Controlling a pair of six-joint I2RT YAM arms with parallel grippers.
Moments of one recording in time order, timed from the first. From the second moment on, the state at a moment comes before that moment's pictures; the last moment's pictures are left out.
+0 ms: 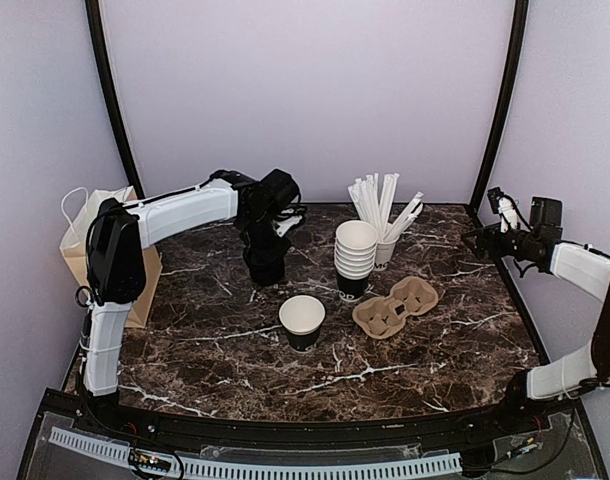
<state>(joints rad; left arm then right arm) -0.71 2.19 1.99 -1.04 -0.16 0.06 -0.19 1.27 0.77 -0.06 -0.57 -0.26</state>
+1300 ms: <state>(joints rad) -0.71 2.18 2.22 -1.15 0.05 0.04 -0.18 1.27 0.77 -0.08 -0.57 -0.26</state>
